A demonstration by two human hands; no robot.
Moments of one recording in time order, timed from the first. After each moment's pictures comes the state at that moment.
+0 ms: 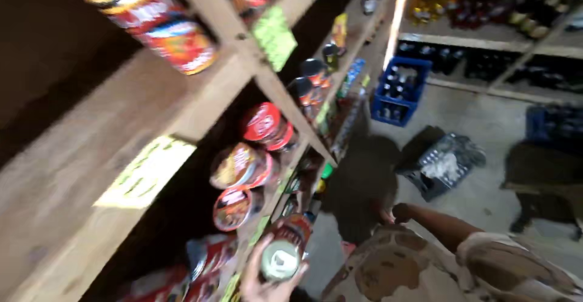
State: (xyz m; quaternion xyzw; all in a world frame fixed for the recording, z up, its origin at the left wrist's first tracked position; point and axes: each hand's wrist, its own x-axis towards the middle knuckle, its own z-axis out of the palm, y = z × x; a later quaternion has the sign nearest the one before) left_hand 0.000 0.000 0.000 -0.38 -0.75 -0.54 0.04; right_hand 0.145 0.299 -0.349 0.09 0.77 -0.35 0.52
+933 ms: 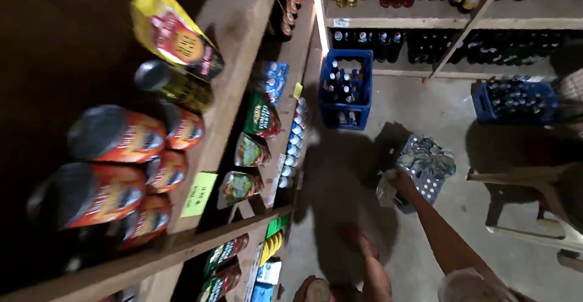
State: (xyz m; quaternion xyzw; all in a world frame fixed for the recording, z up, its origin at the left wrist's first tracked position) left_hand -0.002 0.144 -0.286 -0.25 -0.83 -0.36 -0.33; right_hand 0.145 0.553 -0.495 0.54 0.69 -0.46 0.14
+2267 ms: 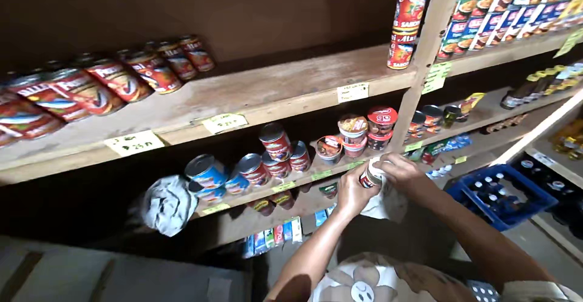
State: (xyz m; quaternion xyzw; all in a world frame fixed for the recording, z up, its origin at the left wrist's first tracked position) left_hand -0.004 0.064 -0.021 -0.12 -0.87 -0.46 0.08; right_hand -0.022 0.249 0.002 -0.36 0.87 -0.25 -0.23
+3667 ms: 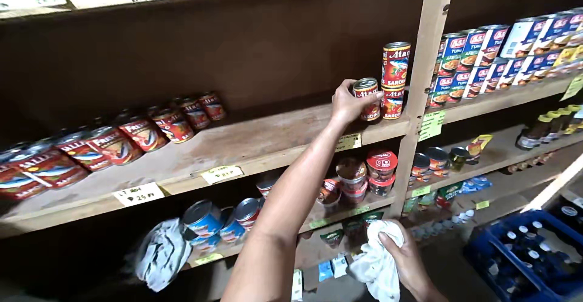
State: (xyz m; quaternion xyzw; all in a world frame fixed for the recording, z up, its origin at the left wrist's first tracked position) left_hand -0.203 0.102 0.215 -0.16 -0.81 -0.53 0.19; right_hand 0.004 0.220 -0.045 -0.07 0.61 -0.78 -0.11
